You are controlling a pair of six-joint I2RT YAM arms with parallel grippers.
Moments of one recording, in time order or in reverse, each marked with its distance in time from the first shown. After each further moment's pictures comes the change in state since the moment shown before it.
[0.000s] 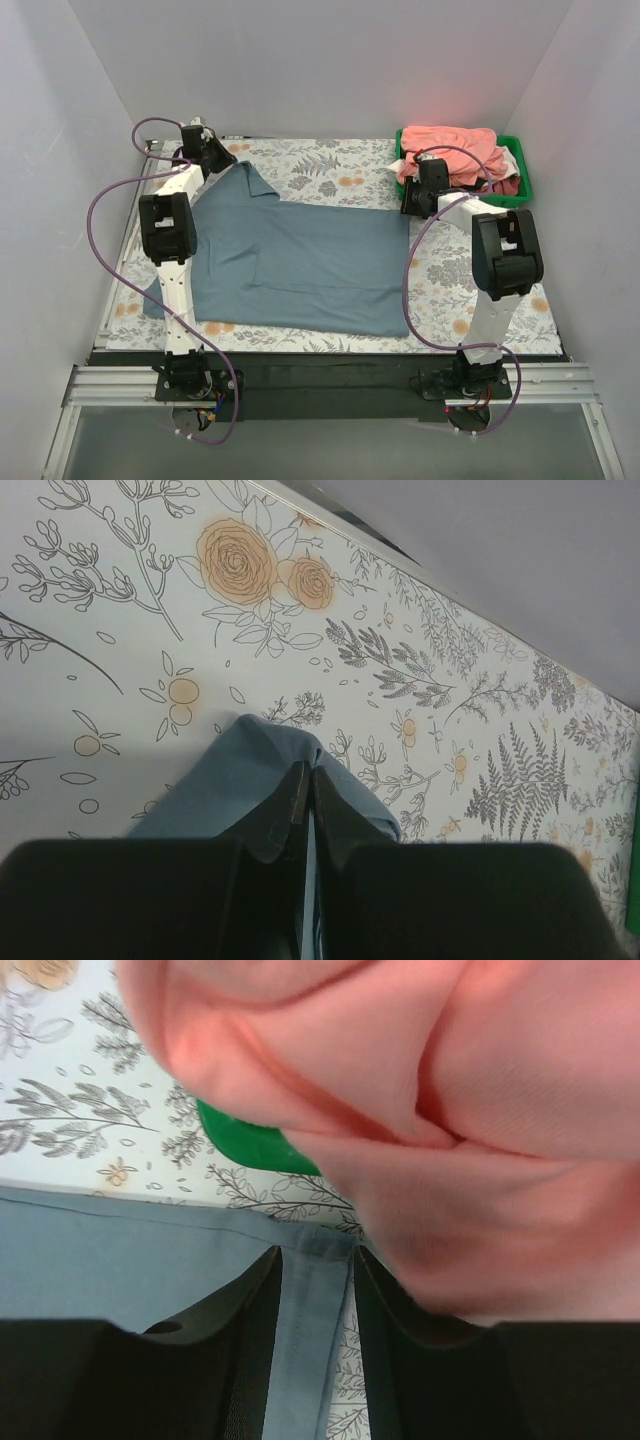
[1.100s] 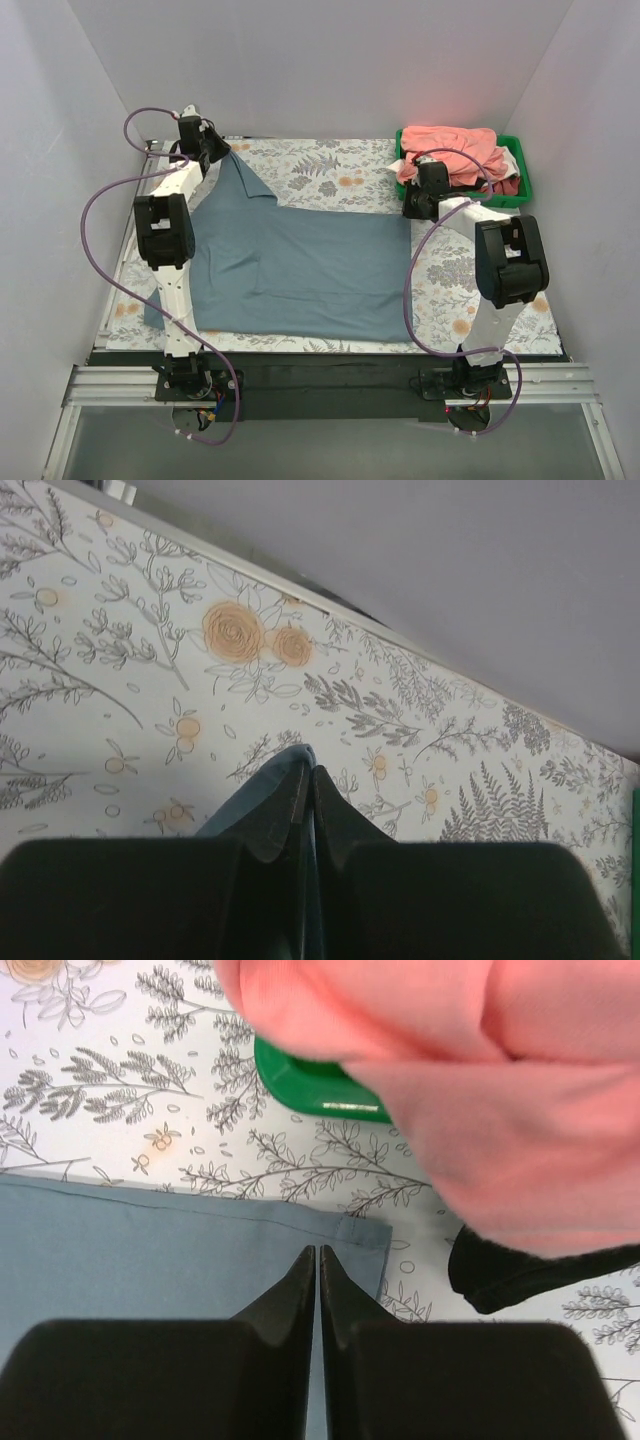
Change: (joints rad) left arm -0.014 -0.125 -0.093 0.064 -0.129 0.019; right arm 0.019 -0.060 -0.072 0.014 -0.037 0.026
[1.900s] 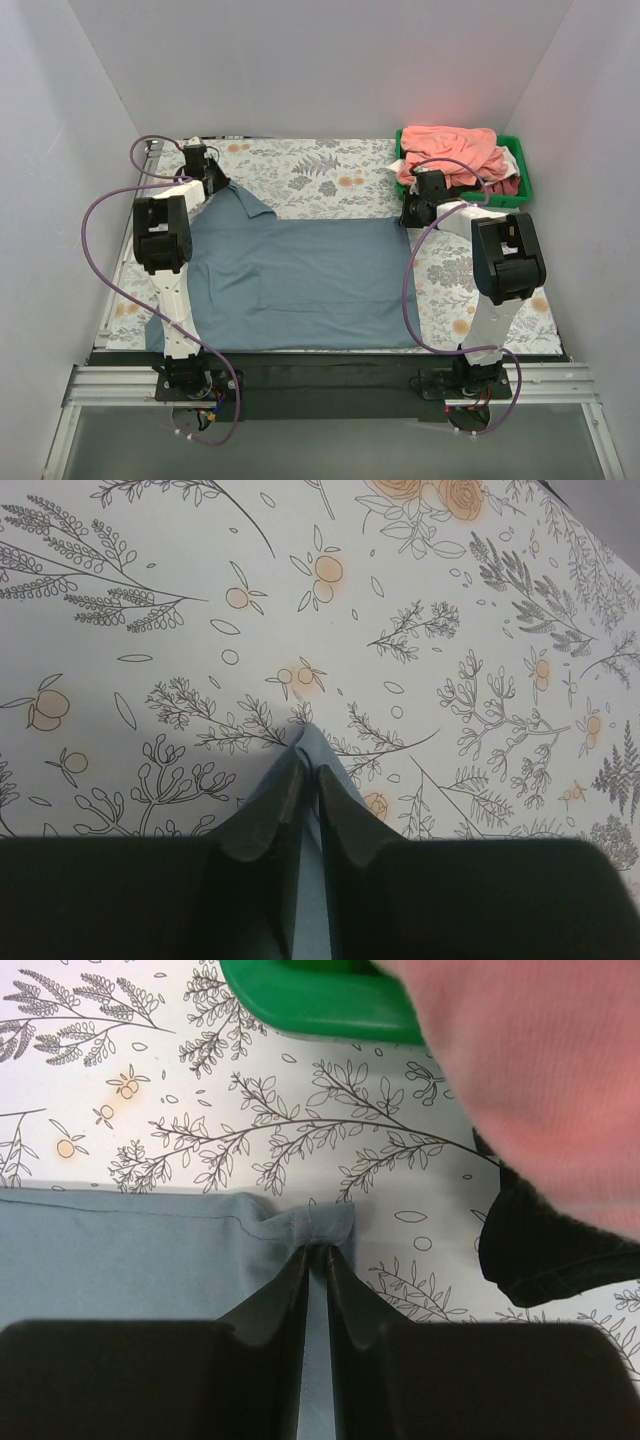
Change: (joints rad) left arm 0.000 -0.063 -0.293 0.061 -0.099 0.040; right arm 0.000 0.031 -0.037 0.001 -0.036 0.002
